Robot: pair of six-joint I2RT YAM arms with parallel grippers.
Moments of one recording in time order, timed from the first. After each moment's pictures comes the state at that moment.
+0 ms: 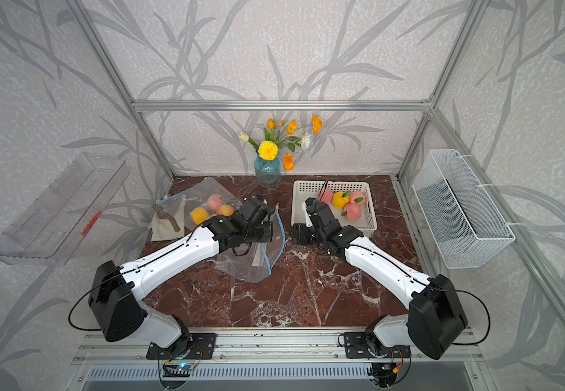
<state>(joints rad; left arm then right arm) -0.73 1.53 1.28 -0.66 -0.16 -0.60 0.58 1.35 1.02 -0.39 -0.13 0.53</state>
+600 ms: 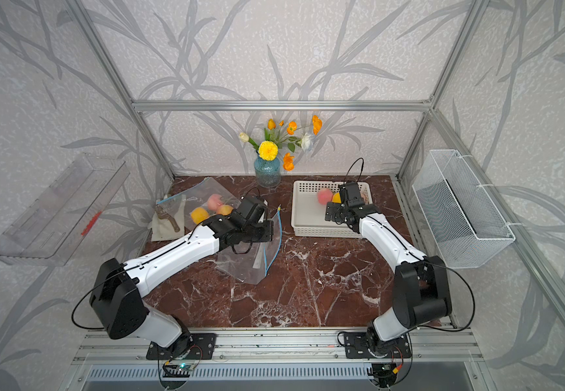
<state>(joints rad) -0.70 1.54 1.25 -0.60 -0.02 -0.63 0.23 1.58 1.20 -0.52 0.17 0.34</state>
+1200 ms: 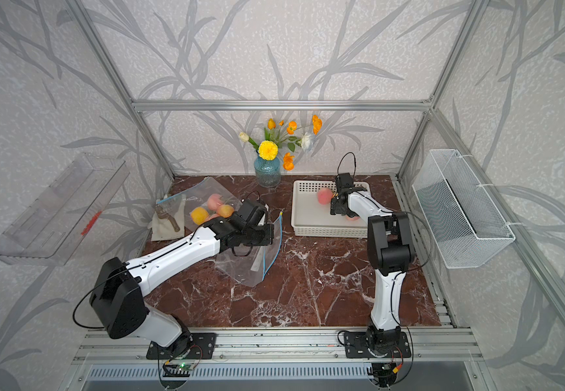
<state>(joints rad) -0.70 1.54 1.21 -0.58 0.04 -0.66 0.16 2.06 1.56 -0.63 0.31 0.29</state>
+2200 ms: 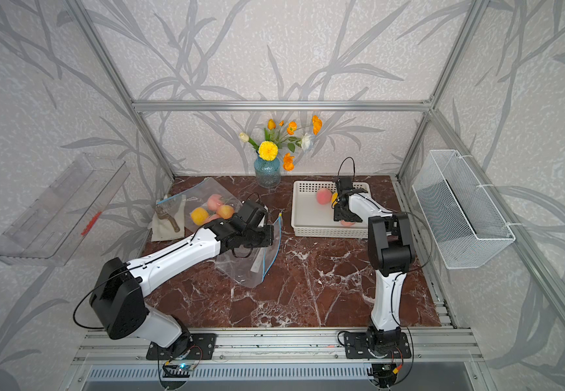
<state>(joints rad) -0.70 1.54 1.19 -0.57 0.03 -0.68 0.15 2.01 1.50 -0.69 0.22 0.27</state>
